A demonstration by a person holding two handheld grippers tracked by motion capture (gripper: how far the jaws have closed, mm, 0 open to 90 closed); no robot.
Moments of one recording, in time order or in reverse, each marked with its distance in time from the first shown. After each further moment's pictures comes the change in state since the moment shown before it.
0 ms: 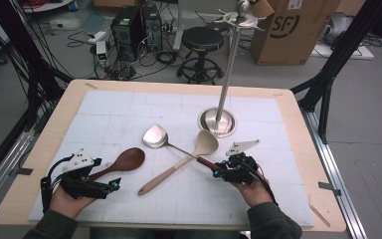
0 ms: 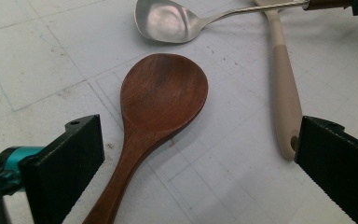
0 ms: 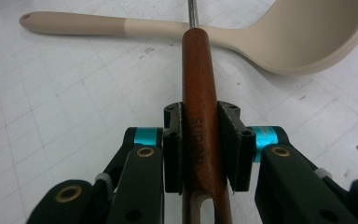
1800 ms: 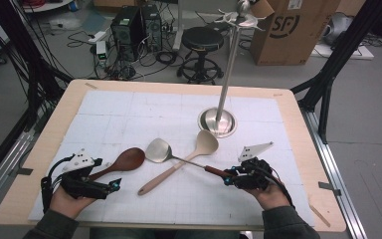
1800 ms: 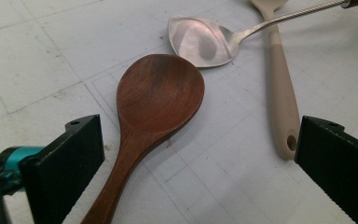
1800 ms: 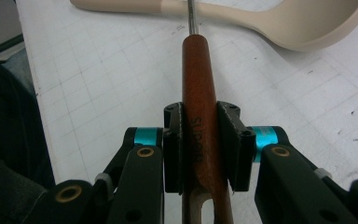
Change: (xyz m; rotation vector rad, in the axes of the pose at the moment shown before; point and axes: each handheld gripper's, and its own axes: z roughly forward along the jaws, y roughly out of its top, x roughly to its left) left arm -0.001 0.000 0.000 0.003 -0.012 0.010; right arm 0.003 -0.009 -0.037 0.039 0.081 -0.041
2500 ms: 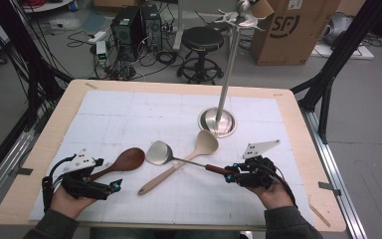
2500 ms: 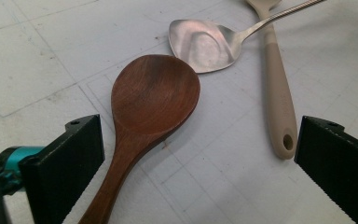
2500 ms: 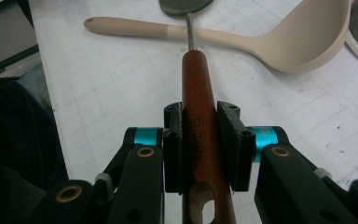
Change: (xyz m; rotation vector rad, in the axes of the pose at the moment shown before) left arm -0.001 0.001 0.001 0.001 -0.012 0.008; right arm 0.005 0.007 -0.015 -0.059 -0.001 0.002
